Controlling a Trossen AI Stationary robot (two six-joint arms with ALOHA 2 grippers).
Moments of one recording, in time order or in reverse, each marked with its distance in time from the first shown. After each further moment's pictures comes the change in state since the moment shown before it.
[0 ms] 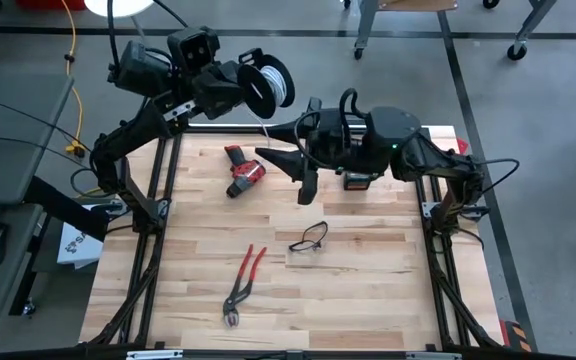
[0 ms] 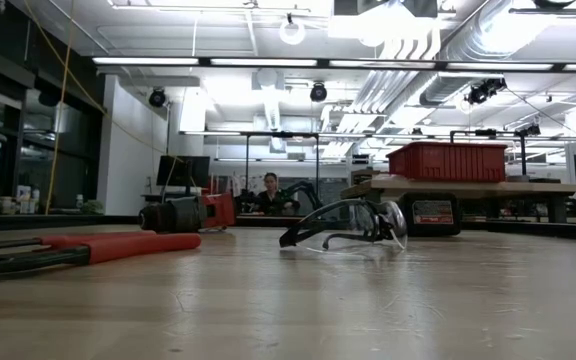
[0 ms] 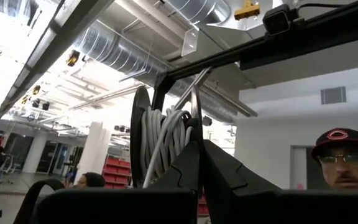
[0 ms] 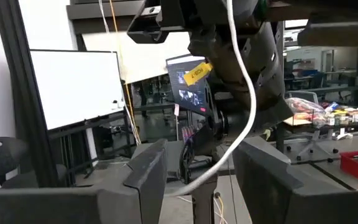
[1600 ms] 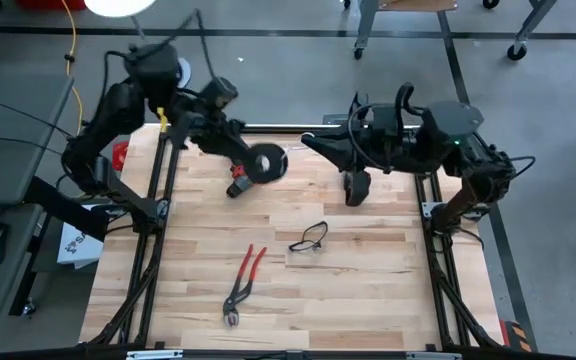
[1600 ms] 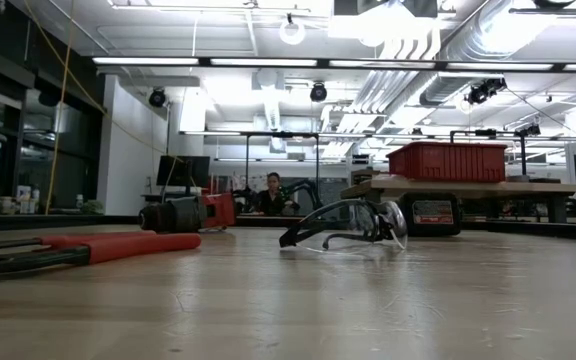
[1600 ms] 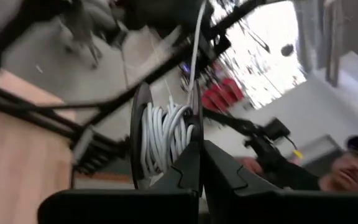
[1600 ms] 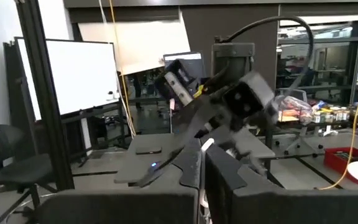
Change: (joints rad) left arm 0.022 -0.154 0.000 -1.084 0.116 -0.080; right arm 0.088 -0.158 -0.001 -0.194 0.113 -0.044
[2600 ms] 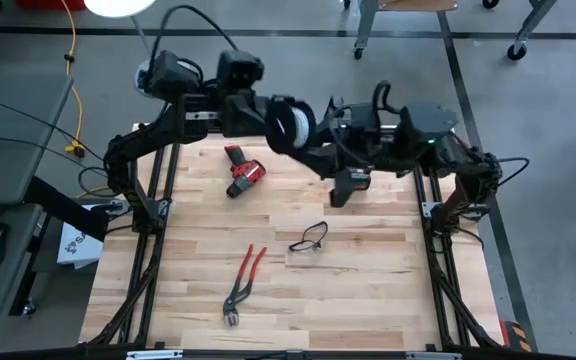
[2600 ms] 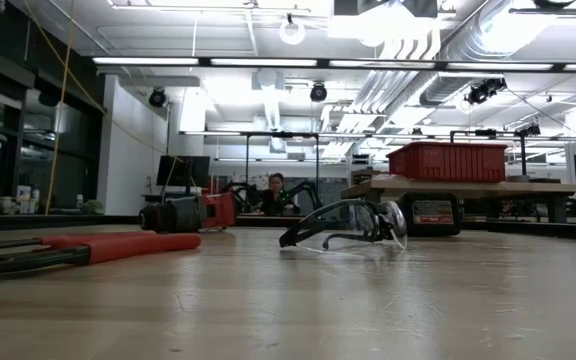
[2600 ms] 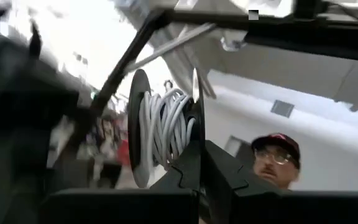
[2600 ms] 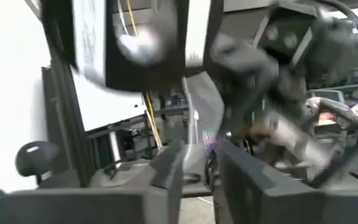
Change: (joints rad) left arm -0.055 0.223 -0.001 1.076 0.064 -0.322; right arm -0.054 0.064 0.002 0.110 -0.155 0.088
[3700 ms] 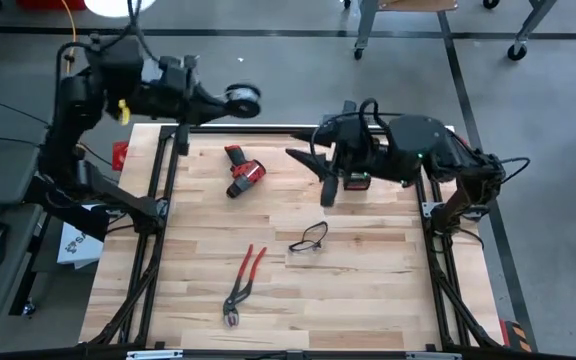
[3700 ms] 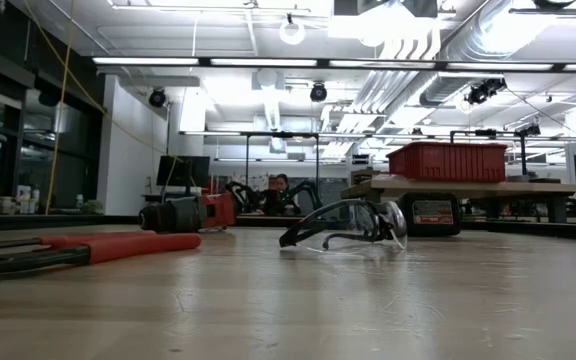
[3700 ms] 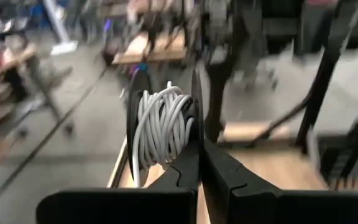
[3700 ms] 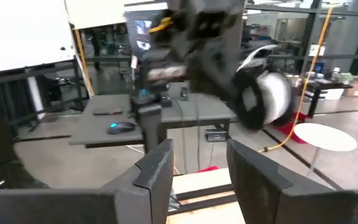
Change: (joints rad) left arm 0.179 -0.341 0.001 -1.343 -0.550 1.354; right arm 0.051 -0.003 -0.001 -0.241 0.304 -0.096
